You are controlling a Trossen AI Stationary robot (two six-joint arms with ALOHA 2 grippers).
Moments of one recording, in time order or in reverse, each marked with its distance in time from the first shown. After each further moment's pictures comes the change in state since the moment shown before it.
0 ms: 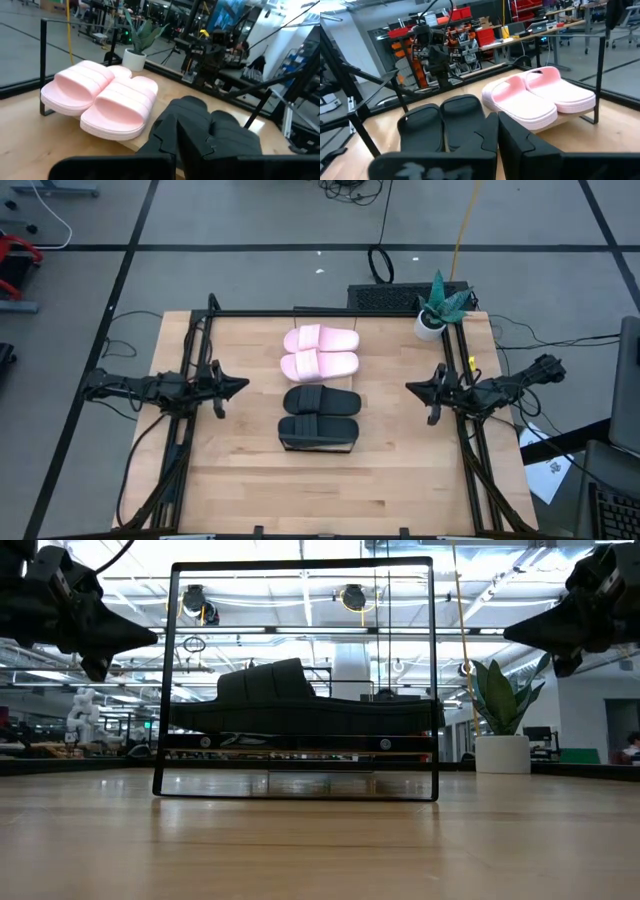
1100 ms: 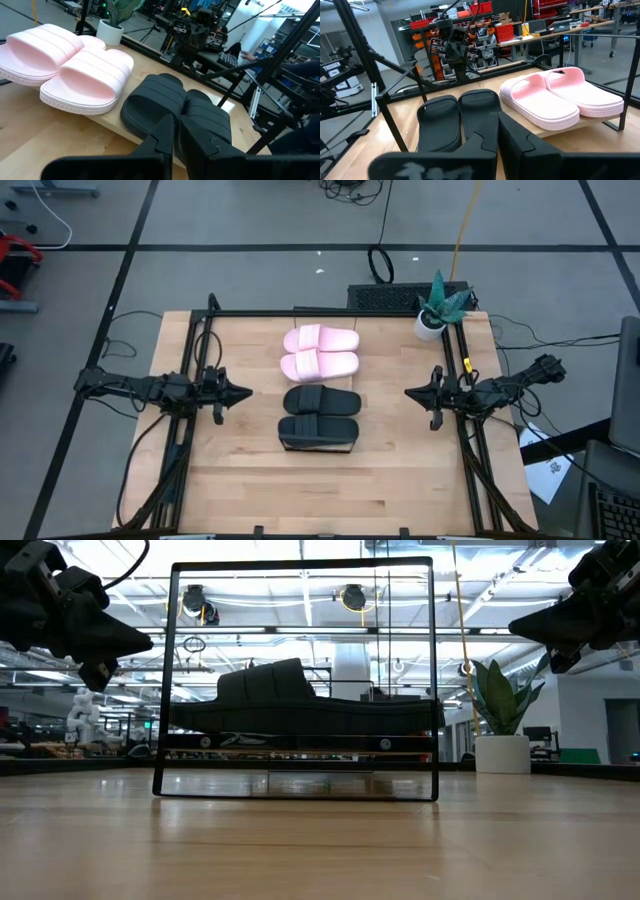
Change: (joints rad) left arm 0.000 0.069 -0.002 -0.002 0.148 -0.120; right arm 0.000 0.001 -0.001 -0.003 -0.108 -0.045
